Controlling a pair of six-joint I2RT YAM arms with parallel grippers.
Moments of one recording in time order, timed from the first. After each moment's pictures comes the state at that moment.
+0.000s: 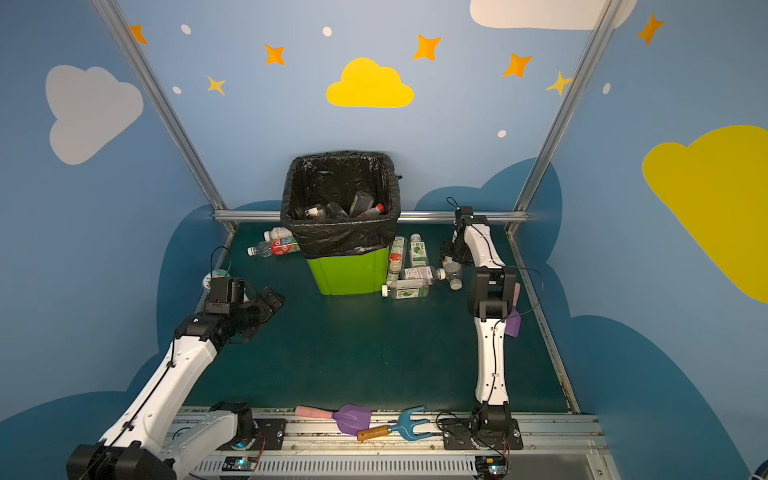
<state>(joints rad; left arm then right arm) -0.05 1.00 0.79 -0.67 0.13 -0.86 0.06 2.54 2.40 -1.19 -0.09 0.20</state>
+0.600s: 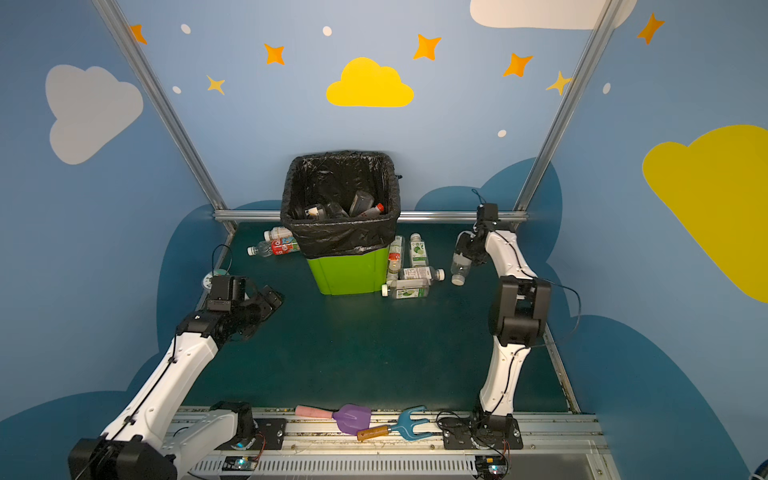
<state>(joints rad) -0.05 1.02 0.80 -0.67 0.09 -0.86 -0.04 1.94 1.74 -0.78 -0.16 0.37</state>
